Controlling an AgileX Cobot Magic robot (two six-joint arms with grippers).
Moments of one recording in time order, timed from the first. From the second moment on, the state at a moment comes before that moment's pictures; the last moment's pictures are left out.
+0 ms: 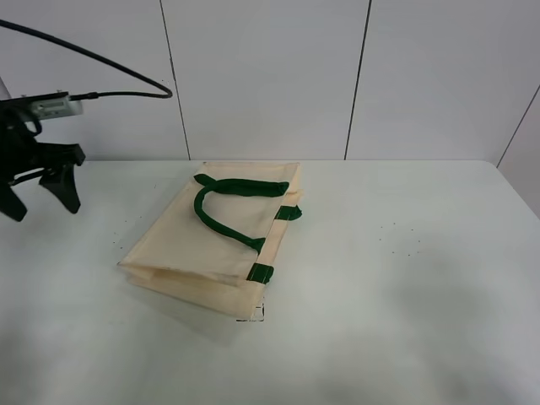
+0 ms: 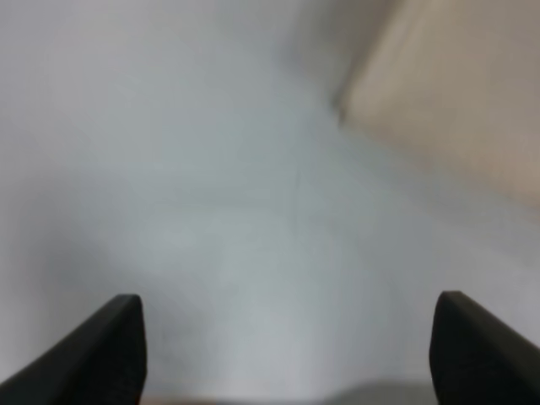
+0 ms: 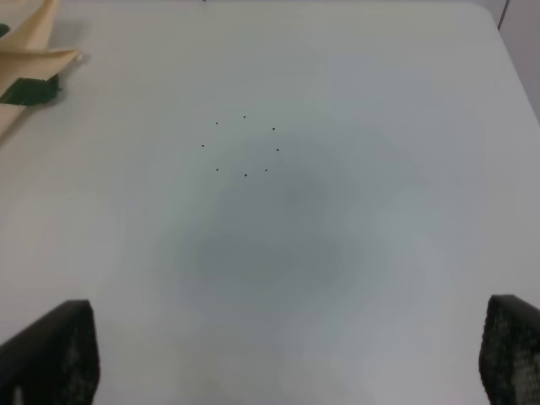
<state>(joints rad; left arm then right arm) 0.02 1.52 -1.24 -0.03 1.19 -0.09 0.02 0.00 -0.49 0.02 1.03 -0.03</state>
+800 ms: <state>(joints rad) 0.02 0.24 -0.50 0.00 1.06 -0.02 0.02 0.00 -0.49 0.02 1.03 -0.03</state>
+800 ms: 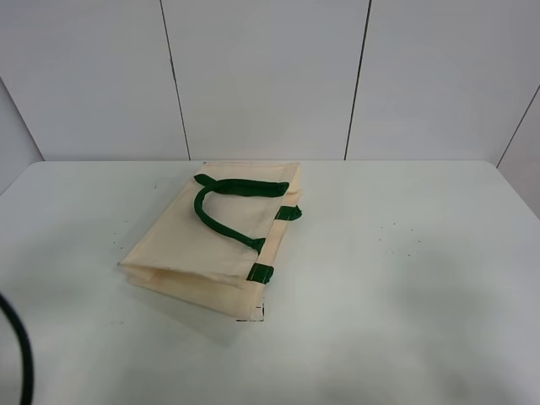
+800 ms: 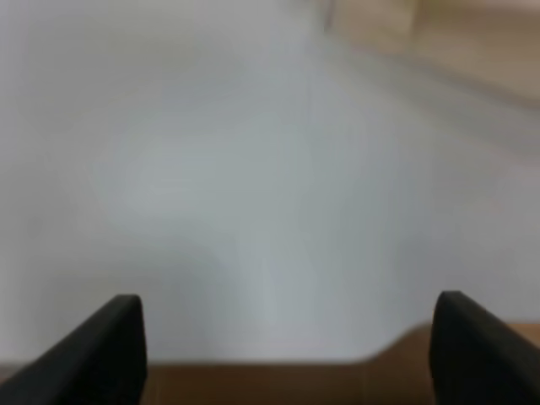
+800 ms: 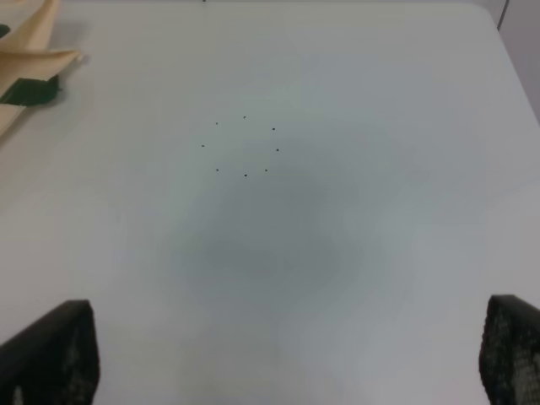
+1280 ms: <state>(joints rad) 0.02 -0.01 -0.49 0.00 1.06 -0.01 0.02 0.00 -0.49 0.02 1.03 -0.03</state>
